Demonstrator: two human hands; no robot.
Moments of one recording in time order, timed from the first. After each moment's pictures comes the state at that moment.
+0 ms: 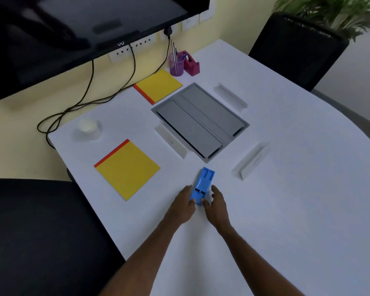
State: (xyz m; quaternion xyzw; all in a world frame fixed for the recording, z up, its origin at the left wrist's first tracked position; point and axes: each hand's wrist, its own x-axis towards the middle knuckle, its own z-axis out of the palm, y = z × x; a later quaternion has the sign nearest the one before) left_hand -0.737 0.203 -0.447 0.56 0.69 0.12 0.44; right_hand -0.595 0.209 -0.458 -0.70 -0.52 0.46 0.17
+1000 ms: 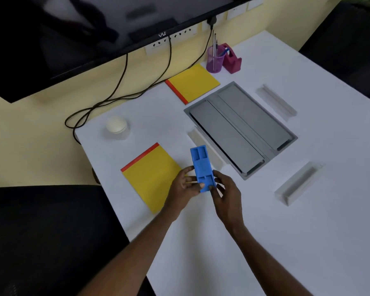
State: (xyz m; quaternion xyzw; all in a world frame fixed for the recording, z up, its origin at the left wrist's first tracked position) left_hand -0.860 0.274 -0.429 0.28 0.64 0.44 0.57; right_hand -0.708 0.287 -0.434 -0.58 -0.62 0.40 0.34
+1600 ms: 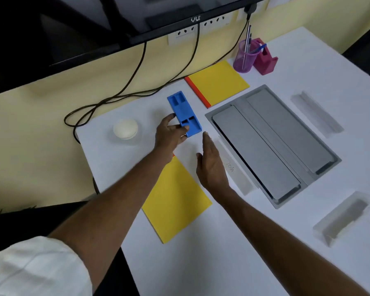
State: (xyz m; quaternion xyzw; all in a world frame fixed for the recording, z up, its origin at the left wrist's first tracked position) left_hand -1.006 0.457 -0.439 0.16 0.65 0.54 0.51; right_hand -0.851 0.426 -0.476 -0.52 -0.78 0.28 0.21
